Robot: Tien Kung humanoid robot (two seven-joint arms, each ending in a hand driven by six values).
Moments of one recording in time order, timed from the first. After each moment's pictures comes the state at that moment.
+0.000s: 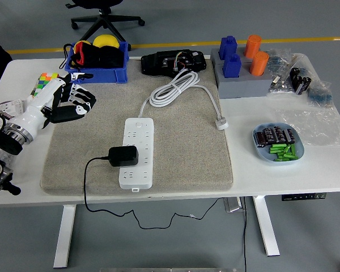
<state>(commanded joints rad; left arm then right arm) -0.32 0.48 -1.13 -1.48 1.34 -0.04 0.10 -0.05 -0.28 1.24 0.25 -0.91 0.07 -0.14</state>
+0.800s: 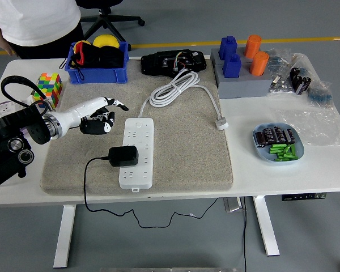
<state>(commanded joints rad) -0.70 0.58 -0.62 -1.35 1.37 -0.12 0.21 -0.05 -0.29 1.22 0.25 -0.90 0.07 -0.14</state>
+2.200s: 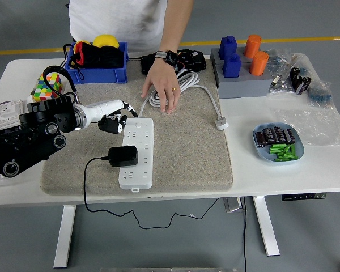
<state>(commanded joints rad) -0.87 0.45 -0.46 -1.14 1.37 -0.16 0.26 -0.06 -0.28 1.23 0.25 -0.90 0.07 -0.14</state>
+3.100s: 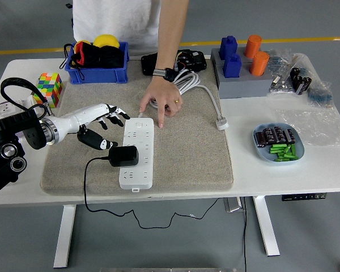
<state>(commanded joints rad) -0.53 0.57 -0.82 -1.45 1.57 -0.28 0.18 -0.06 -0.28 1.22 0.25 -0.90 0.07 -0.14</state>
